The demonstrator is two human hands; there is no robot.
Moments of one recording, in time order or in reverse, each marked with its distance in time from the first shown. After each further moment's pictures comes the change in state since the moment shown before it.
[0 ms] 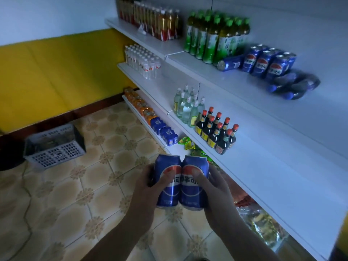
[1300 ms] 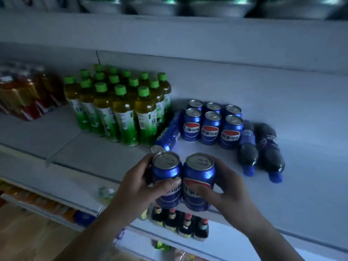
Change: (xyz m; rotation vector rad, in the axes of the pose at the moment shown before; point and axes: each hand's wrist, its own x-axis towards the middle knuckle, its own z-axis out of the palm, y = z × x) left_hand 0.513 0.146 0.234 0.433 -0.937 0.295; right_hand 0.379 -0.232 -0.063 -0.645 0.448 -0.480
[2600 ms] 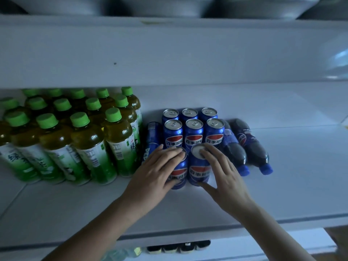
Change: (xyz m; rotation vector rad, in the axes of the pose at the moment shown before) left_hand 0.140 -0.057 -0.015 0.940 -0.262 0.932; right_hand 0.058 0.071 0.003 -0.997 0.376 -0.259
